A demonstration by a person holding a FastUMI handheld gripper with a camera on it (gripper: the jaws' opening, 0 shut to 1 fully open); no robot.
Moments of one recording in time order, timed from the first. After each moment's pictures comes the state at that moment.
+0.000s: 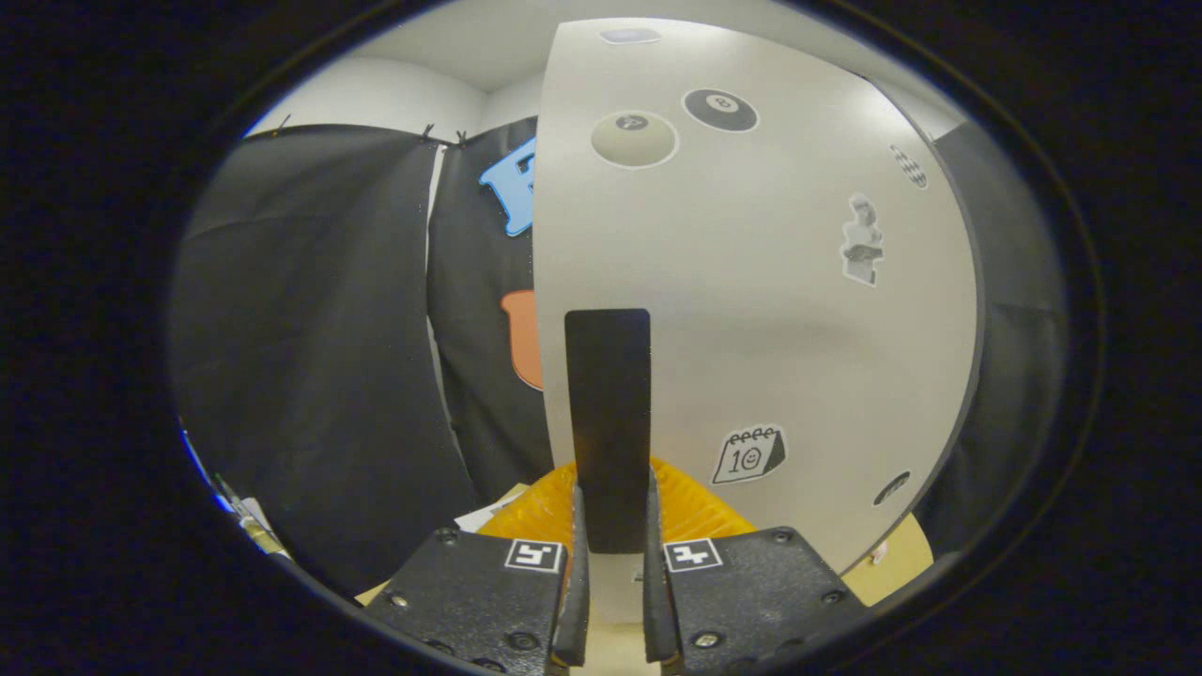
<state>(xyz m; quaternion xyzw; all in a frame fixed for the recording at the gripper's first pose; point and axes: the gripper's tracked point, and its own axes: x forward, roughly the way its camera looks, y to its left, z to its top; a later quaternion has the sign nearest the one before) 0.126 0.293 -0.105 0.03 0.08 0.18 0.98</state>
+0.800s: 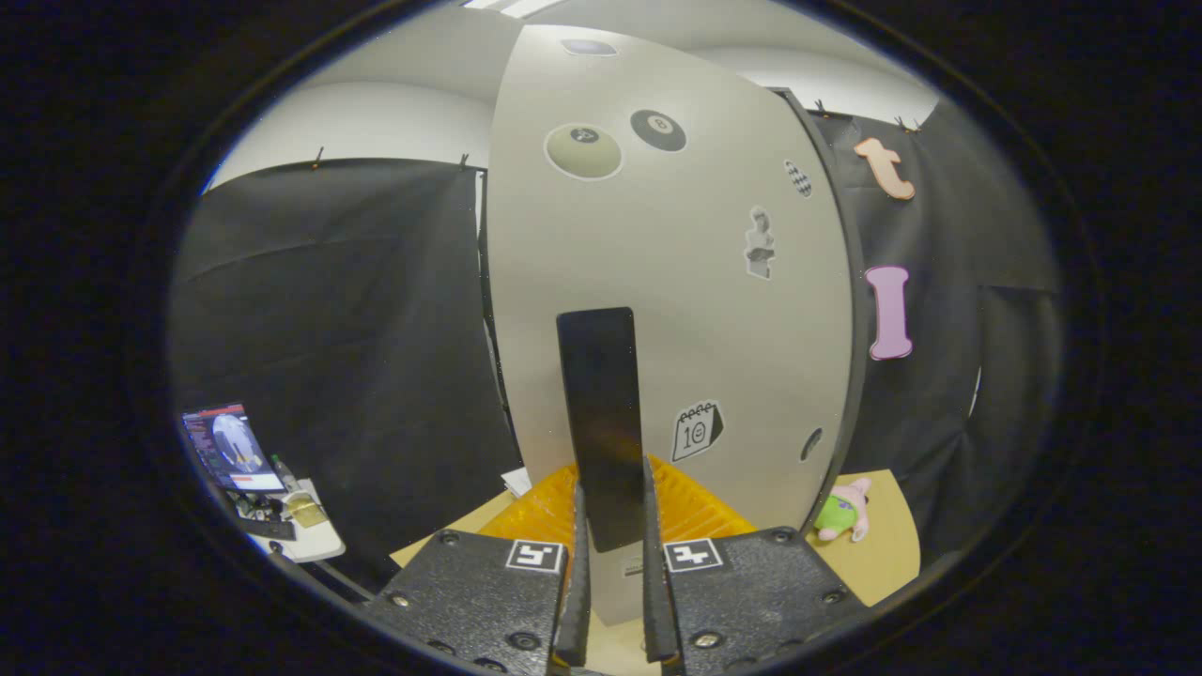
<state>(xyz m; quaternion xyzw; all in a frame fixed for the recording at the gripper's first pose) 0.018 0.186 -0.112 0.04 0.07 0.25 0.97</state>
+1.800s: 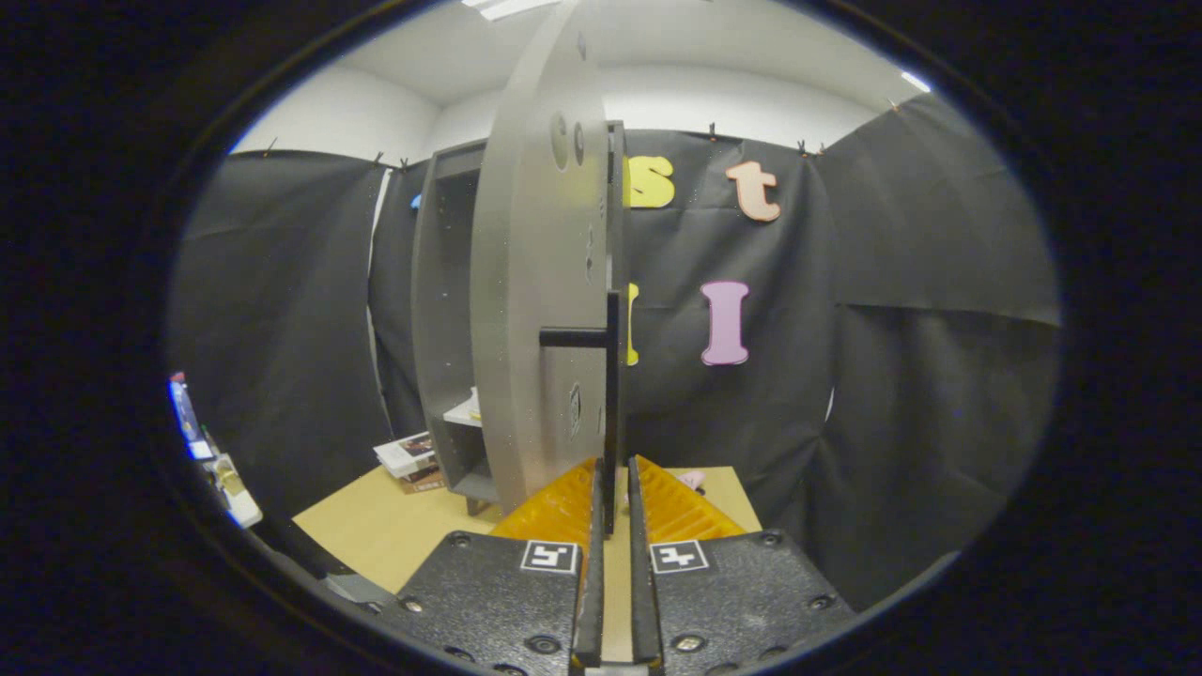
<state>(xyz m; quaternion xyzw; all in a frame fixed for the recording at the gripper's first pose) 0.007 0.004 -0.128 0.00 0.06 0.07 1.00</state>
